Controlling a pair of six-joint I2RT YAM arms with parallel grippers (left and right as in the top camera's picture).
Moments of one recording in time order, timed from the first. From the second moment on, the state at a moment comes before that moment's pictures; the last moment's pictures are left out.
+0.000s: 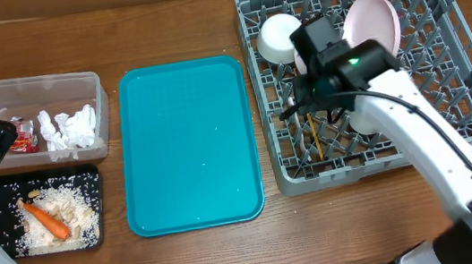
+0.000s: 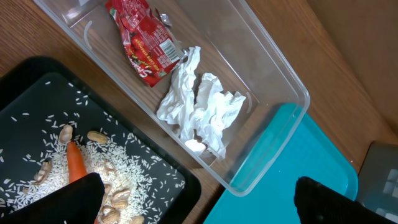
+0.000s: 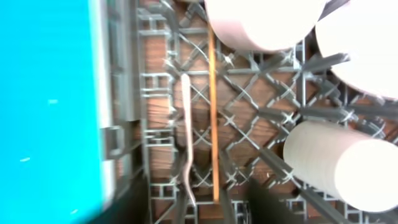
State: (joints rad) left arm 0.73 1.53 1.47 -0.99 0.36 -0.20; right arm 0.41 1.64 1.53 -1.11 0.11 0.33
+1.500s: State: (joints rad) left arm 0.73 1.53 1.47 -0.99 0.36 -0.20; right arm 0.41 1.05 1.57 -0.89 -0.03 0.33
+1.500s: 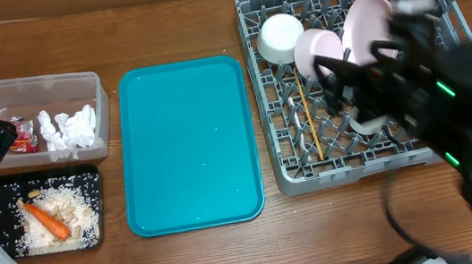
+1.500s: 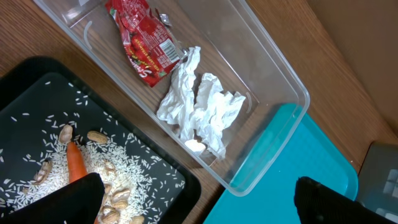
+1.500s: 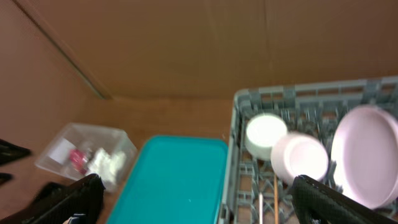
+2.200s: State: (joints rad) left arm 0.73 1.53 1.47 -0.99 0.36 -0.20; right arm 0.27 0.29 0.99 -0.71 0.02 0.33
